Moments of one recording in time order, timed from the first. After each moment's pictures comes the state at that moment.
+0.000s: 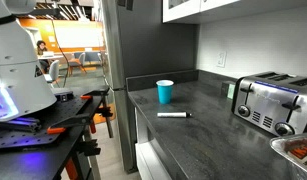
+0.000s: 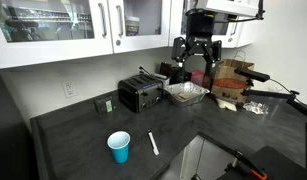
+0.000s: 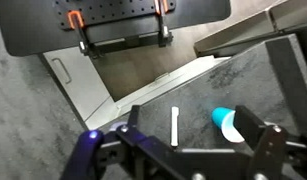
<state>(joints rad) 0.01 -0.52 0.02 -2.51 0.14 1.82 0.16</state>
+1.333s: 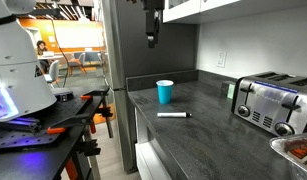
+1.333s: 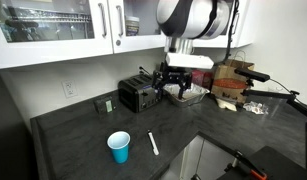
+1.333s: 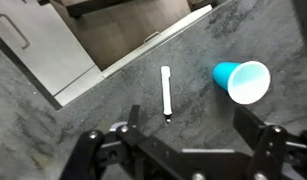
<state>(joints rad) 0.02 -0.20 0.09 -2.59 0.20 2.40 0.23</state>
